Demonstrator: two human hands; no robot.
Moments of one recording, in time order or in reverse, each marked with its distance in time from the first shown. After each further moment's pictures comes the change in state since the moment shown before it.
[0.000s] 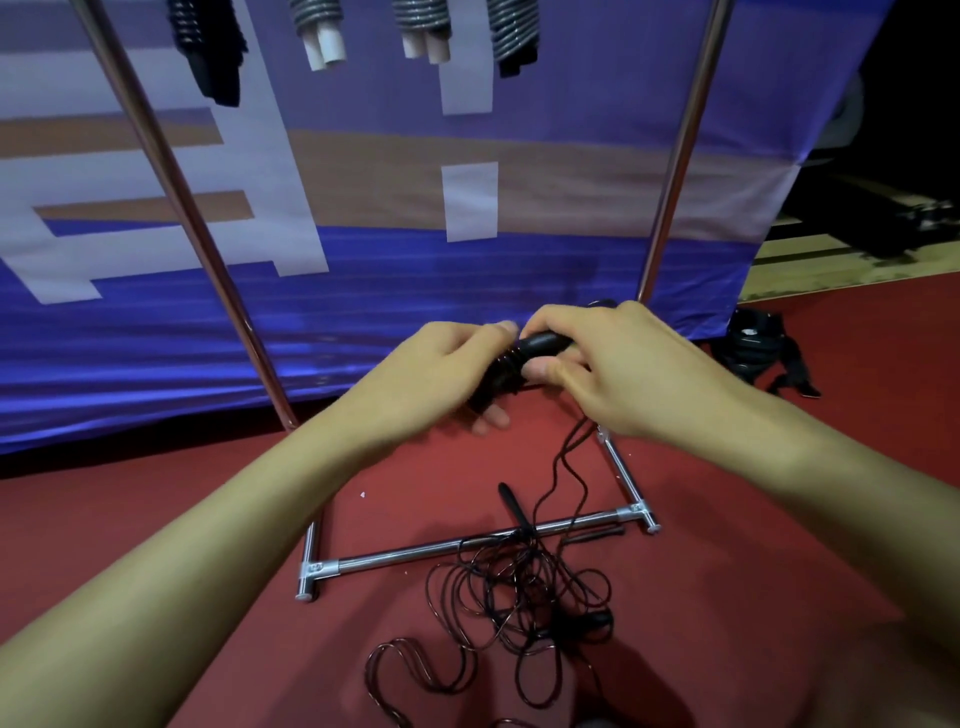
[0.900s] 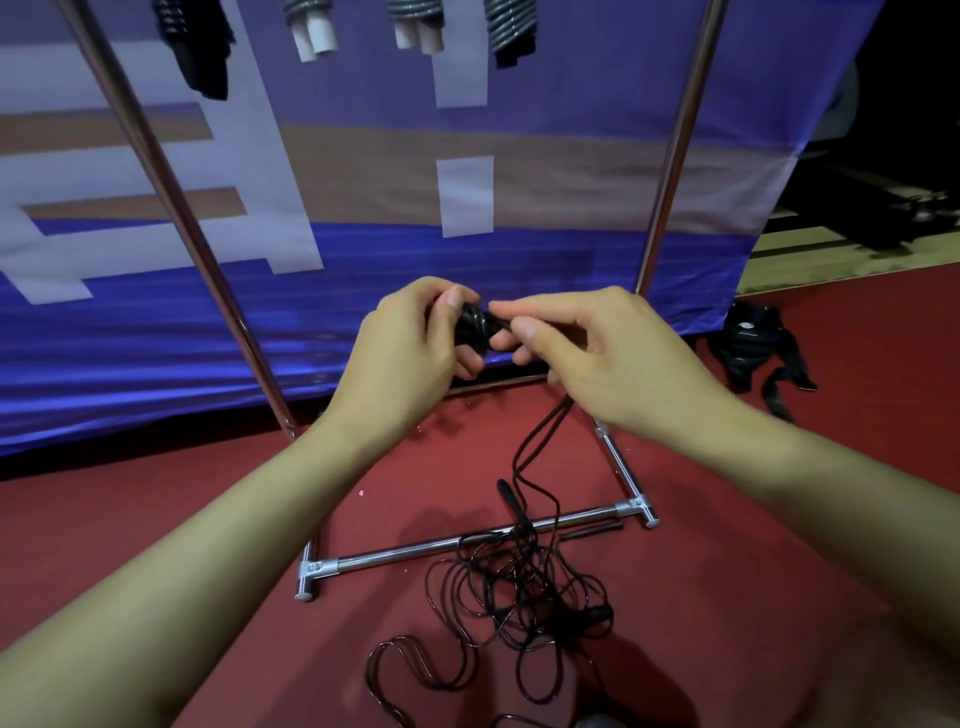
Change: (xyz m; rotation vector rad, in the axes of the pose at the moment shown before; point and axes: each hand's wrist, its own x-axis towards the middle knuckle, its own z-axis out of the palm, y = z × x) left_hand 0.012 -0.016 -0.003 0.114 0.454 0.205; right_hand -0.001 -0.013 0.008 0.405 0.149 -0.002
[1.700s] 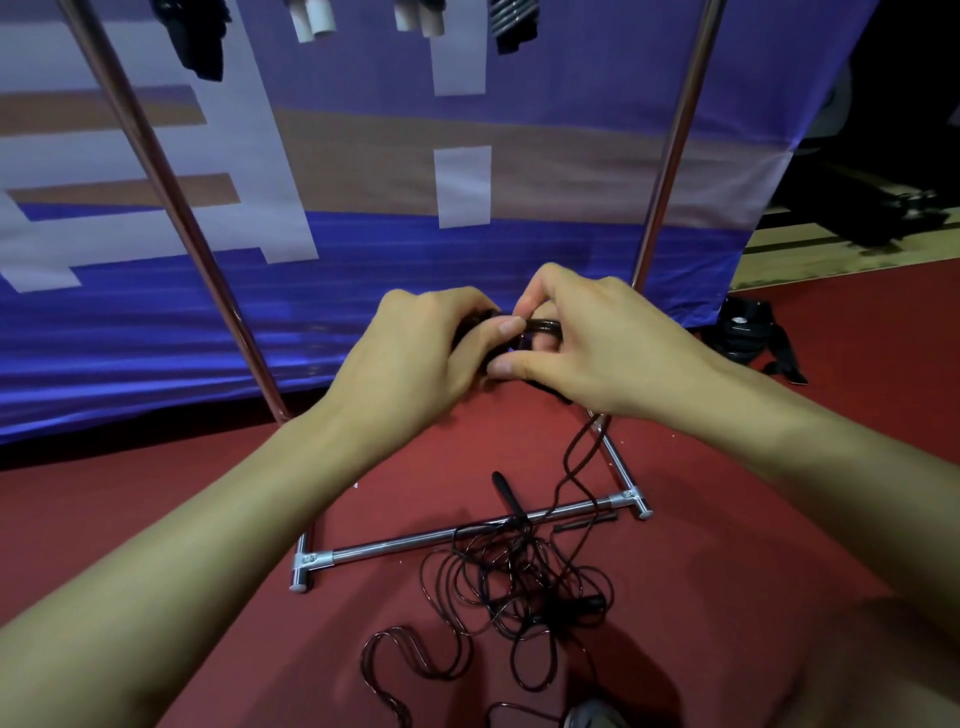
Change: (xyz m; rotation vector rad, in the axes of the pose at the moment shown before) left_hand -0.008 0.004 -0.007 0.334 -0.126 0.254; right_hand 0.010 0.003 -0.002 -0.323 -0.127 0.046
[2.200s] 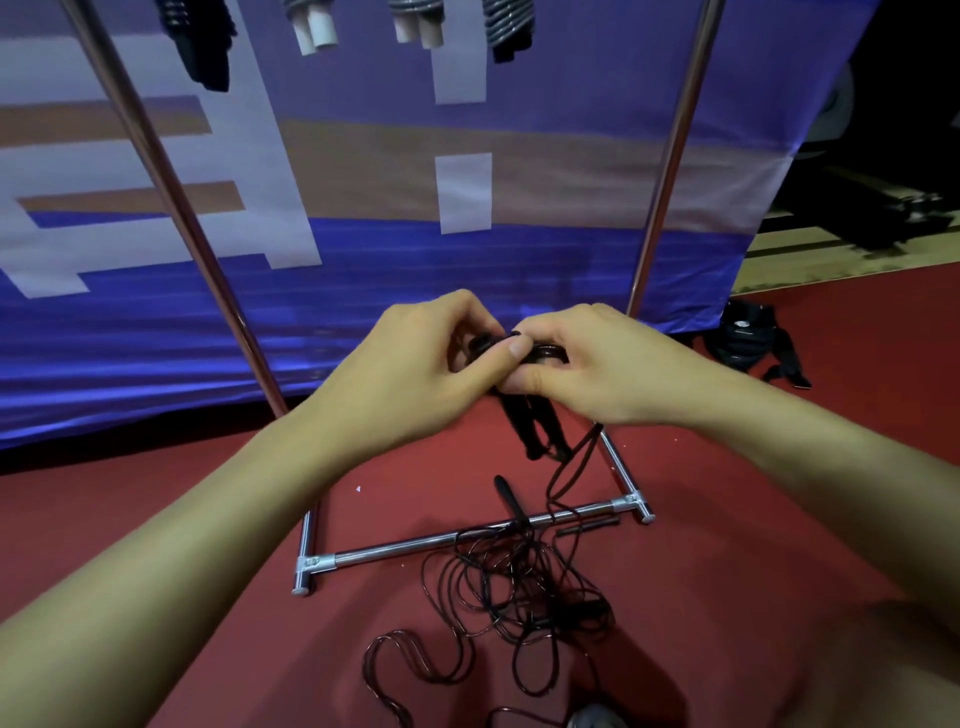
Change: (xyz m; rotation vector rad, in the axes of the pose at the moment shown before) left_hand -0.004 -0.003 -0.006 -0.066 -0.093 0.014; right_hand -0.001 0.010 -0.001 0.064 -0.185 -0.087
